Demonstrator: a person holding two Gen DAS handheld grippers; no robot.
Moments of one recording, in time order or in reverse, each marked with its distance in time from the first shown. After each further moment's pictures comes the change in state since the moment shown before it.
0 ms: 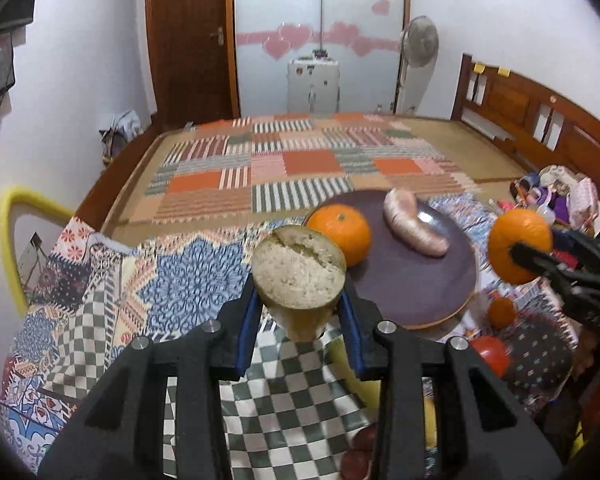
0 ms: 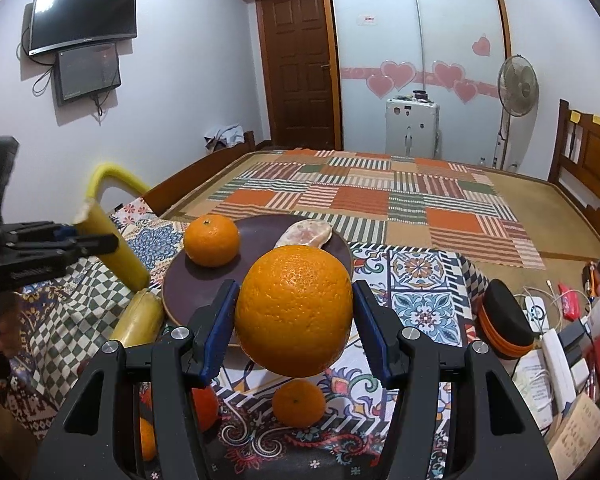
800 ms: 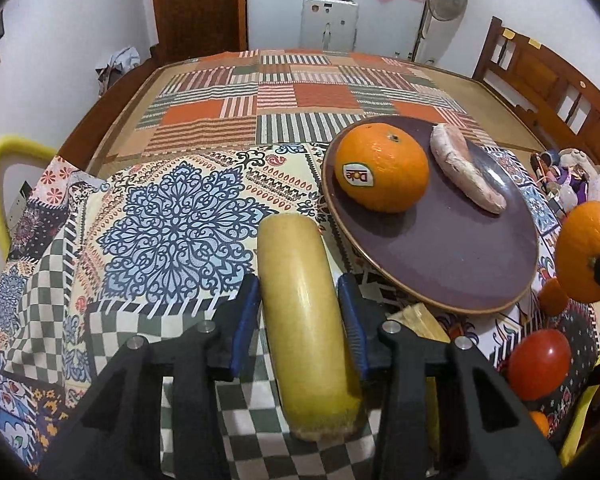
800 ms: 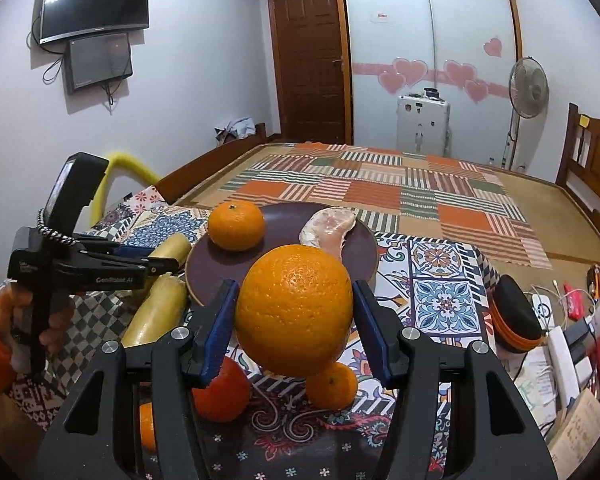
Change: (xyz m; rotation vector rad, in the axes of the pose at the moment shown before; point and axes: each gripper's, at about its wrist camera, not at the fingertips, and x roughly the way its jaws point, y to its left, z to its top) left arm 0.085 0.015 -0.023 -0.071 0.249 0.011; right arm -0.001 0.020 -0.011 -0.026 0.024 0.027
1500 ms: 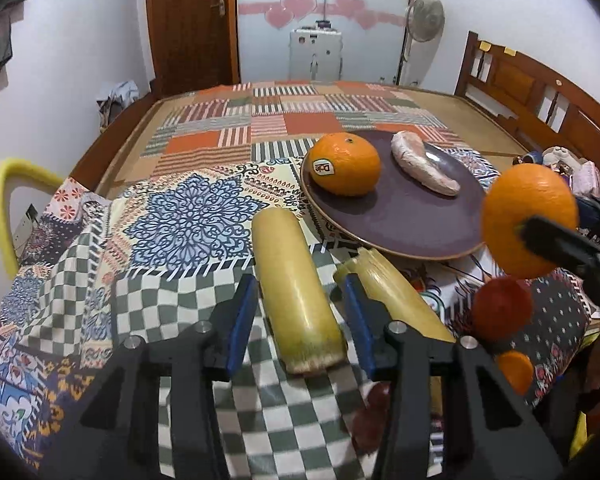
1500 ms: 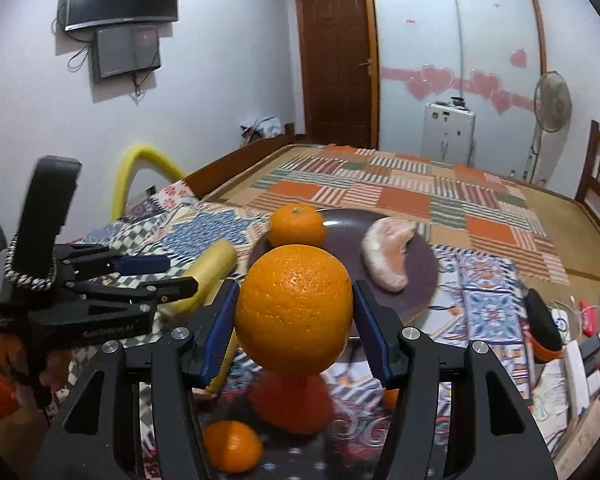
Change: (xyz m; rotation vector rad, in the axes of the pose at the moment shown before) left arm -0.053 -0.012 -0.038 0.048 -0.121 -0.011; right arm 0.002 0.038 0.006 -0.041 -0.004 0.045
